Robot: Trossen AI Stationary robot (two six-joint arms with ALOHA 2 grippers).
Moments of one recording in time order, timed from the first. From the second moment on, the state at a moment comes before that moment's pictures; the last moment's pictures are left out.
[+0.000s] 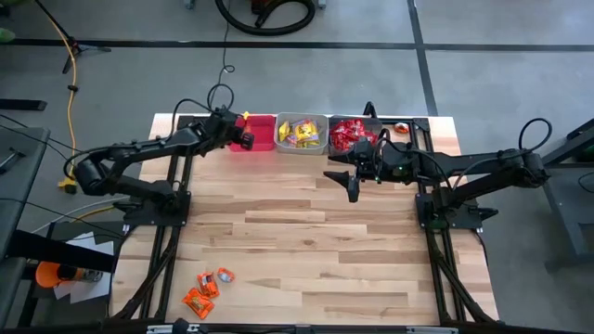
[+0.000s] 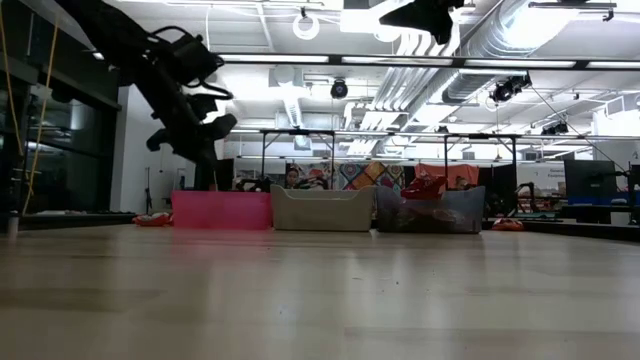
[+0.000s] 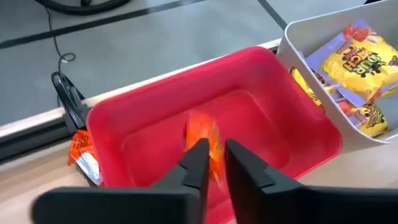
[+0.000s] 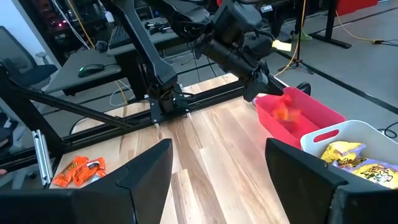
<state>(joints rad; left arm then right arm) 0.69 1.27 0.66 -0.13 -0.29 -0.33 0.01 1.12 0.92 -0.03 0.20 0.25</state>
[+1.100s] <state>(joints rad) -0.24 0.93 0.66 0.10 -0.46 -0.40 0.01 1.12 0.92 -0.02 0.19 0.23</state>
